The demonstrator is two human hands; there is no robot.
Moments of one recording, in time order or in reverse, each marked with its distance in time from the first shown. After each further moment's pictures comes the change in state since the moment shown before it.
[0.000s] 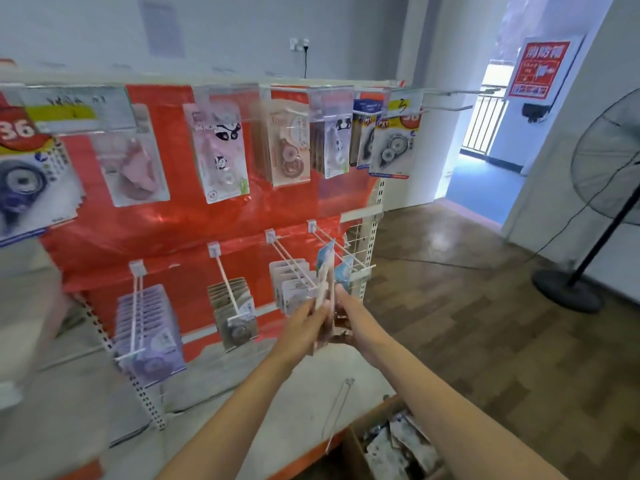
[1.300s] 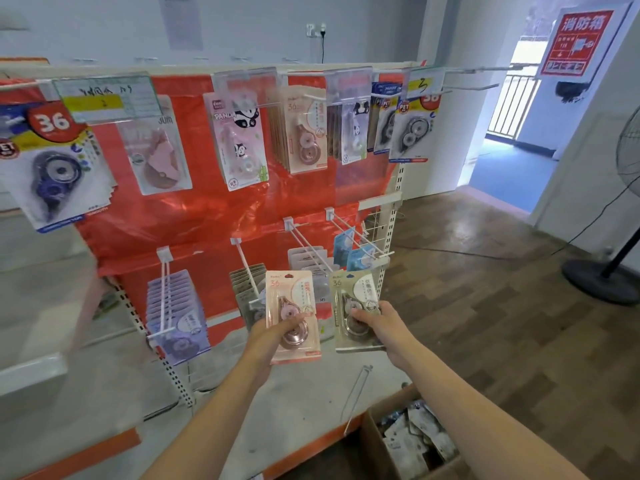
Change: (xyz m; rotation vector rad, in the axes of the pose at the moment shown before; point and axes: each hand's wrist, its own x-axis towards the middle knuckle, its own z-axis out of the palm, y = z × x) left_hand -0.023 -0.051 -0.056 -0.420 0.294 -0.329; right_hand -0.002 0.030 -0.011 0.024 0.130 0.040
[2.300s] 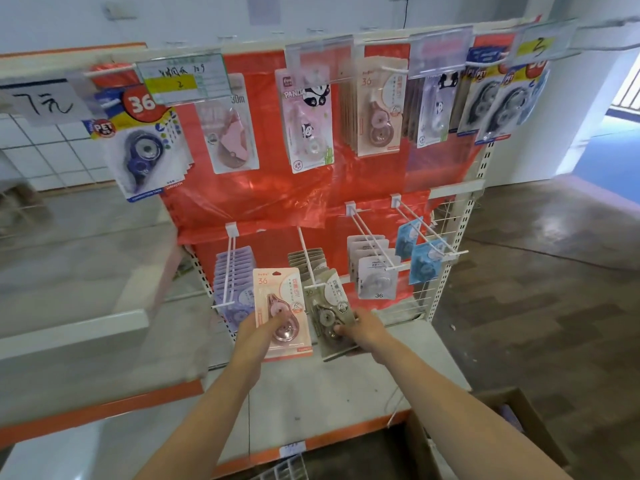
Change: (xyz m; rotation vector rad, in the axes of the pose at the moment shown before) left_hand -0.016 0.003 -0.078 0.099 0.338 0.070; right_hand 0.046 0.031 0.104 -0.411 -0.287 0.128
